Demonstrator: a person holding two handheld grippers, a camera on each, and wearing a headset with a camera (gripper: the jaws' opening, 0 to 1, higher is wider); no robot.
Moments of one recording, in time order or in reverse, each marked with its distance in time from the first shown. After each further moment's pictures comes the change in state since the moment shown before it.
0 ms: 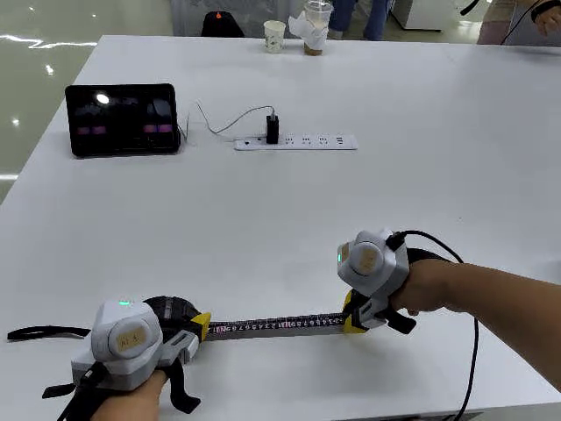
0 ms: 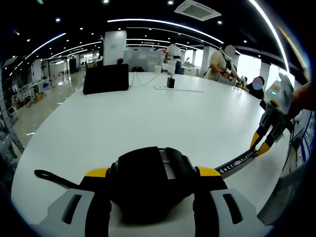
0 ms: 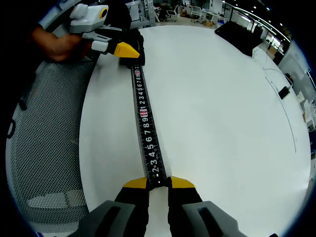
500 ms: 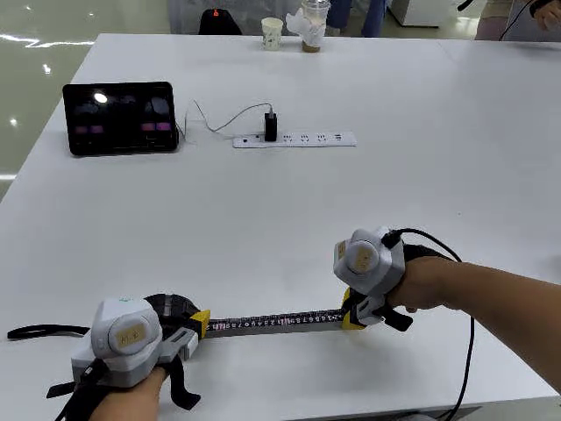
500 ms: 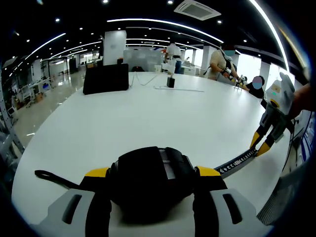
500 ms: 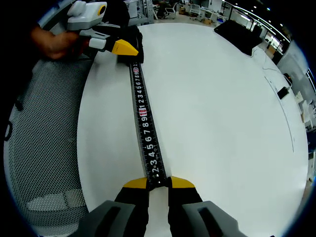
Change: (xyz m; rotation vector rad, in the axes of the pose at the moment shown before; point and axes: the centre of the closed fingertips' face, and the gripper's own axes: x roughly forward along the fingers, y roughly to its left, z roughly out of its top) left arm 0.000 0.000 0.000 0.004 0.001 0.003; right arm 0.001 0.000 0.001 -0.004 0.037 -0.027
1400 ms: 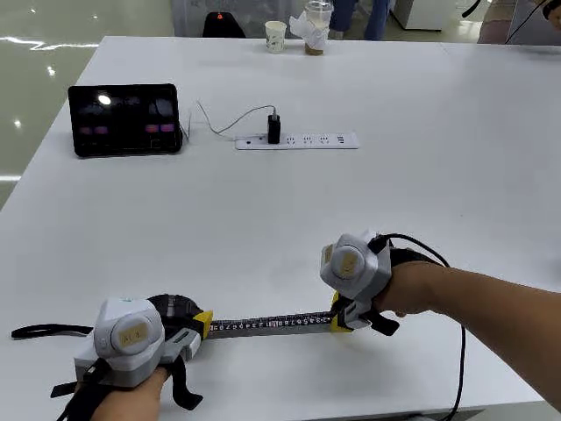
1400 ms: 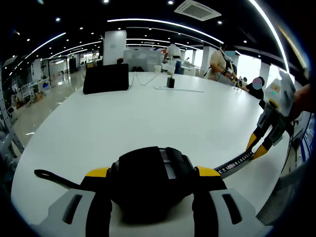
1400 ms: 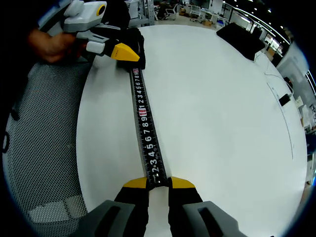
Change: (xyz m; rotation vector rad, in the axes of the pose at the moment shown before) left arm -0.001 0.001 0.000 -0.007 -0.001 -0.005; right arm 0.007 0.004 0.022 -0.006 -0.009 -0.012
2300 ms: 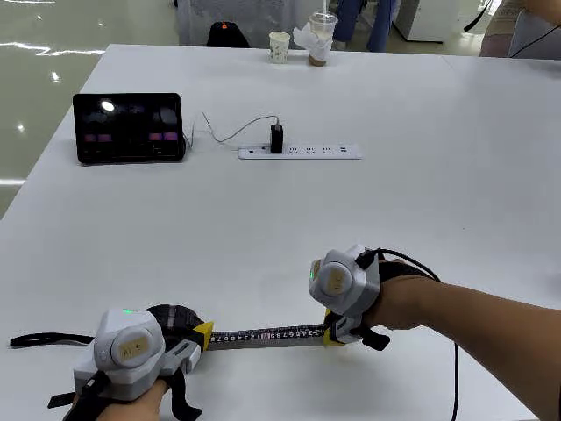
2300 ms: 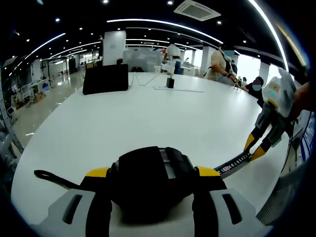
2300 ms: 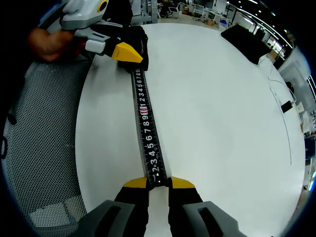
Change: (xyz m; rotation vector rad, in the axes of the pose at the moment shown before) left arm 0.001 0.001 -0.001 0.002 -0.001 -0.003; right arm 0.005 0.002 0.012 -0.027 0.023 -0.009
